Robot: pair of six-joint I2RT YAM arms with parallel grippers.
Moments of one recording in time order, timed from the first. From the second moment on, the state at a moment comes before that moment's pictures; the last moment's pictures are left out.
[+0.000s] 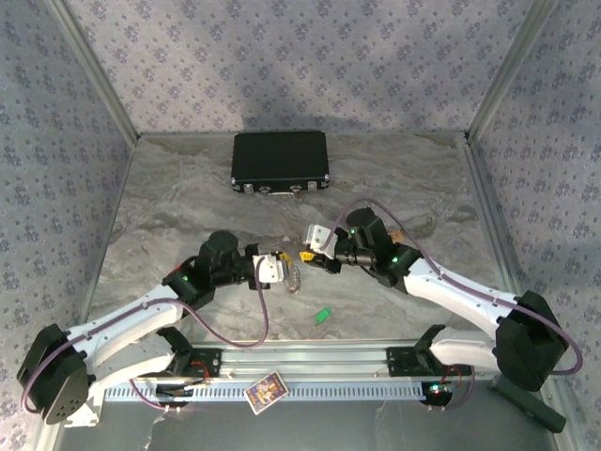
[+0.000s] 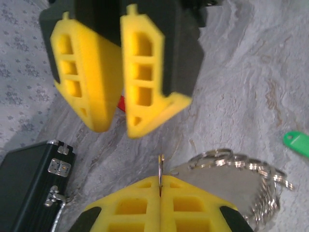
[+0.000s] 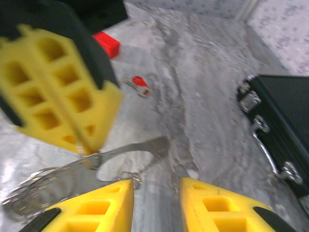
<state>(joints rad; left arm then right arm) -0.79 0.96 0.50 0.04 0.34 0.75 0.76 1.19 0.71 -0.01 -0.36 -0.54</state>
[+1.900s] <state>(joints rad) -0.79 0.85 0.52 -0.09 0.19 0.37 1.22 1.38 0.62 -0.39 -0.04 1.08</state>
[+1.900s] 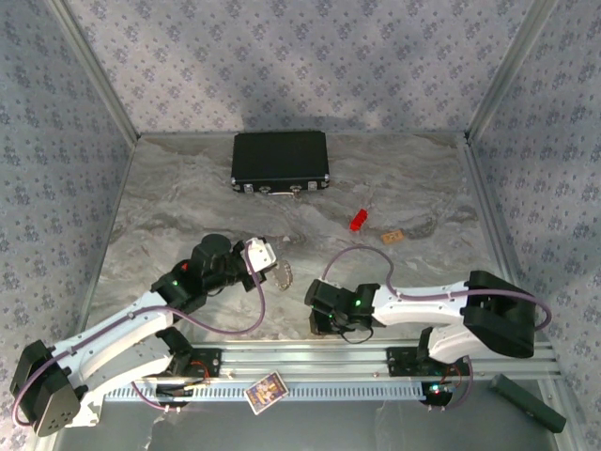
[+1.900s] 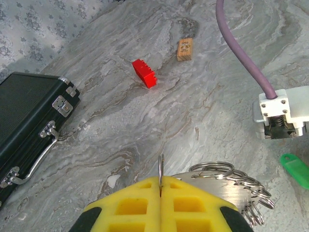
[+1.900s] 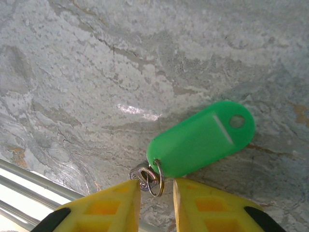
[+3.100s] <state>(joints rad) -0.79 0.85 0.52 -0.09 0.20 0.38 1.01 1.39 0.73 -0.54 -0.06 0.82</state>
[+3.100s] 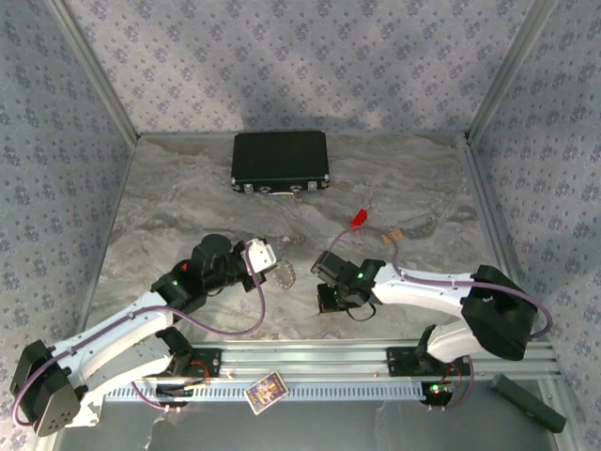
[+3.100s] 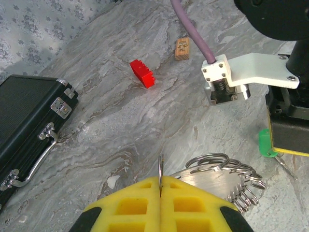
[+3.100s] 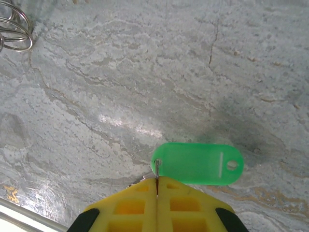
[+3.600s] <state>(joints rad) -0.79 0.85 0.50 -0.09 0.21 0.39 0.98 1.44 0.73 -0.54 -0.12 0.78</state>
